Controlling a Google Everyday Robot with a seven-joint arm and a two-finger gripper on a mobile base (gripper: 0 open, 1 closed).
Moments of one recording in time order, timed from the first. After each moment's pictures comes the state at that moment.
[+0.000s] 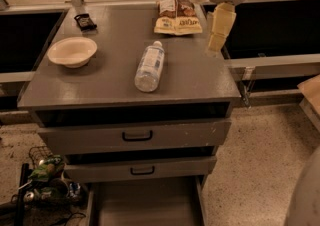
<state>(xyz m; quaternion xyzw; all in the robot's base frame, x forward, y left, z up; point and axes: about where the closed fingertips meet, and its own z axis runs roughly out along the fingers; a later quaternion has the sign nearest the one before) 0.605 -0.110 0.977 -0.72 0.66 0.04 0.20</state>
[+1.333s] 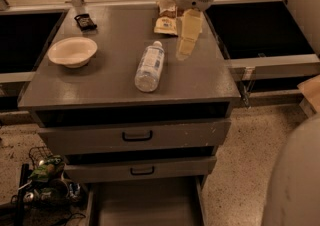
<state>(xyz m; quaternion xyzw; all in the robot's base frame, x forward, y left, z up) 0.616 -0.033 0.960 -0.76 0.61 0.07 0.22</state>
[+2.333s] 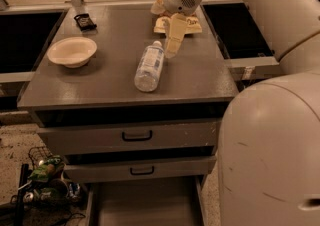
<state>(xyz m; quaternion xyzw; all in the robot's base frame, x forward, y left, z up) 0.668 -0.012 0.927 -0.76 0.61 0.10 0.22</state>
